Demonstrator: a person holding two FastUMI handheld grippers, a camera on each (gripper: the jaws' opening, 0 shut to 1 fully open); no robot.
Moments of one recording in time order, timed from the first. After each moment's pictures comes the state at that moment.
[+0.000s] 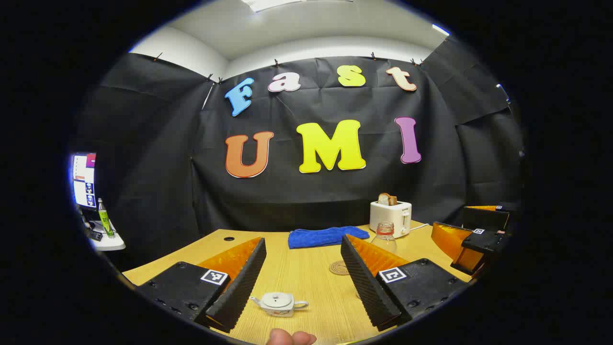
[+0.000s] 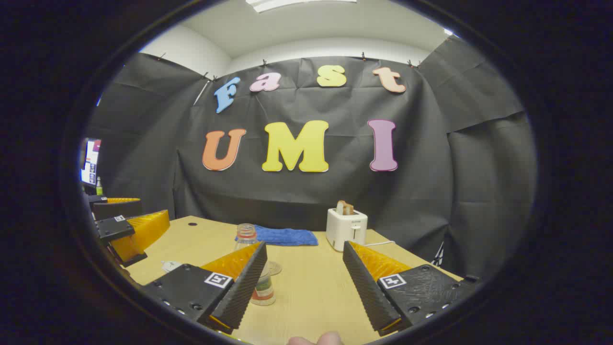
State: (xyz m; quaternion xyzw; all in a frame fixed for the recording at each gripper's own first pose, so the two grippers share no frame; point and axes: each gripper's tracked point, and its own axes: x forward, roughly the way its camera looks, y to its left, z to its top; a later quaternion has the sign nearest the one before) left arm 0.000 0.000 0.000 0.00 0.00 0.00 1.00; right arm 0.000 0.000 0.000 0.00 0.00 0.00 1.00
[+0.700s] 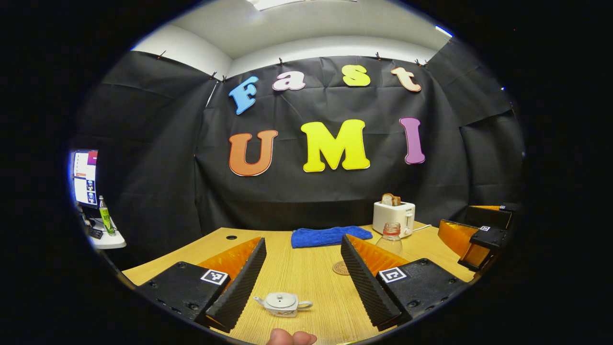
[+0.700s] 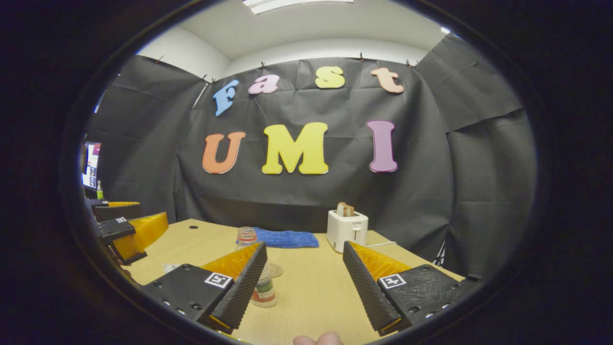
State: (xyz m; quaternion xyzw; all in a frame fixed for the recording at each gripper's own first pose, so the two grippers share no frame) left arm 0.001 0.007 0.002 -0.01 0.00 0.00 1.00; right arm -0.001 0.000 0.007 0.01 -0.01 0.00 1.00
